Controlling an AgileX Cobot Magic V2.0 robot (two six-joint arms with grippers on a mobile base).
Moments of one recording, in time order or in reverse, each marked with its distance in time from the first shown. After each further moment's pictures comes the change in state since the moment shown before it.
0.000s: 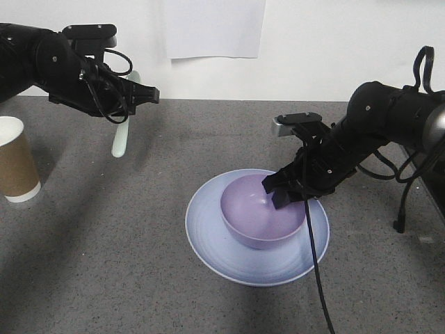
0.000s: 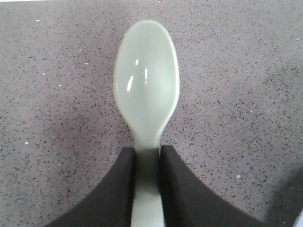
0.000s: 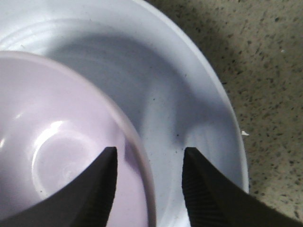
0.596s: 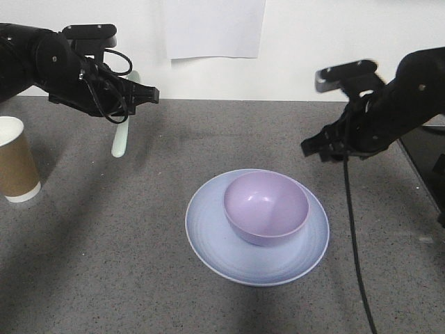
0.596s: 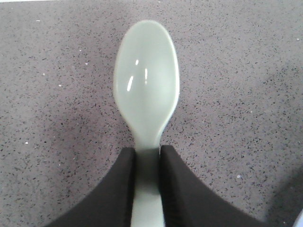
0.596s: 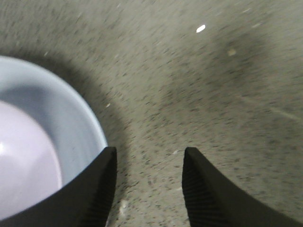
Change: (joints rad) left arm 0.000 0.000 0.000 0.000 0.000 0.000; right arm -0.018 -0.209 0.000 -0.393 -0.076 0.279
